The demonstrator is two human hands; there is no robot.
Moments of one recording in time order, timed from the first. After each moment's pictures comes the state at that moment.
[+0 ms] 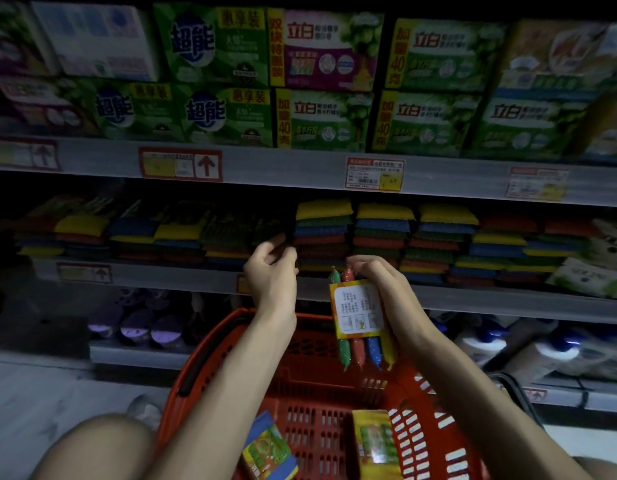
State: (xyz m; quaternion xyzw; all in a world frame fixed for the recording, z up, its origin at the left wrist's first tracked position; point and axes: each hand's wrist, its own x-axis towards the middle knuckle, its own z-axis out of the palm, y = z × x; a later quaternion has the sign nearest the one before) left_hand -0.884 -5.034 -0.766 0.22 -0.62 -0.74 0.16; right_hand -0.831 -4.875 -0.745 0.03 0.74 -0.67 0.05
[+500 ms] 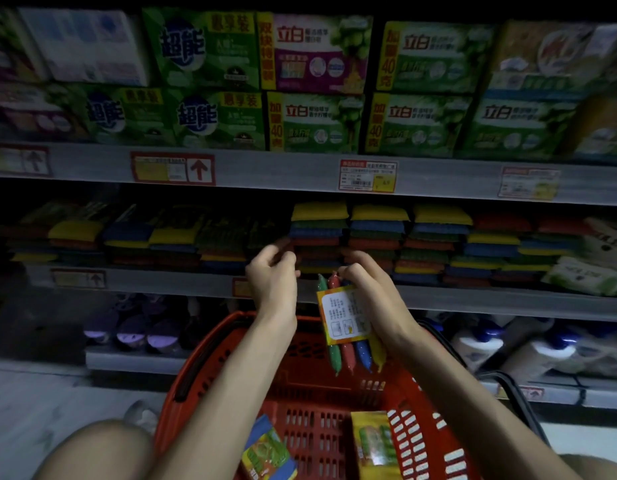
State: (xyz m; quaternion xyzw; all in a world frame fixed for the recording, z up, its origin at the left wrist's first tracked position) left_hand -0.876 -5.026 -0.756 0.20 -0.64 -0.73 0.15; right_hand -0.839 -4.888 -0.747 0.02 0.78 -0.62 0.03
